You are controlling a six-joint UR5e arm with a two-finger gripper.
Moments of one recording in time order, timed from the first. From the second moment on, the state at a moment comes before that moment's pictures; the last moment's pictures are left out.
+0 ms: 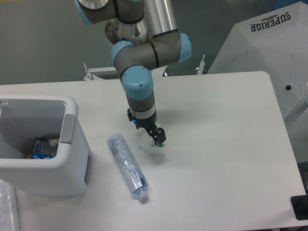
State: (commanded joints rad) arm 2.35 -1.86 -1.97 -0.79 1.63 1.11
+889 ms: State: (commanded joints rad) arm 2.34 -1.86 -1.96 -0.79 1.62 1.02
